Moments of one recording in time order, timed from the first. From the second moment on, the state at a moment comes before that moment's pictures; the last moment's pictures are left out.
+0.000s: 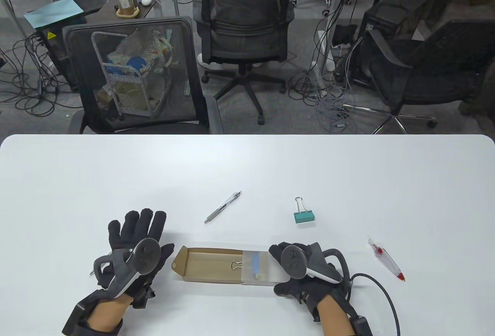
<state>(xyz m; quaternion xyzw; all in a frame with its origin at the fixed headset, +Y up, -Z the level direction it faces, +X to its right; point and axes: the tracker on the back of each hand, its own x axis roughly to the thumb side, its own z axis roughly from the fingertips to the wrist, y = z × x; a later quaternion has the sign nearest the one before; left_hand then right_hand) -0.264 -0.721 -0.297 0.10 0.03 0.04 0.99 0.120 -0.765 -0.309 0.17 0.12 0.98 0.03</state>
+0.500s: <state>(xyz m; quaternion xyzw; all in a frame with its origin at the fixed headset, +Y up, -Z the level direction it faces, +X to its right) -0.266 -0.721 -0.295 0.10 0.03 0.03 0.99 0.135 -0.712 -0.330 -0.04 0.00 1.00 0.07</state>
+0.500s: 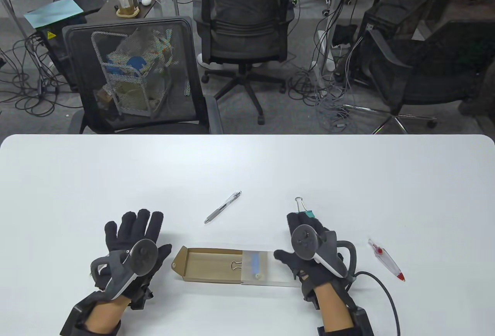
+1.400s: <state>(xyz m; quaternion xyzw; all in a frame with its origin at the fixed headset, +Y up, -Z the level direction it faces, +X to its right) -0.268 -0.721 -0.296 0.09 0.03 0.04 0.99 0.119 -0.734 -0.437 -0.31 0.15 0.94 -0.08</state>
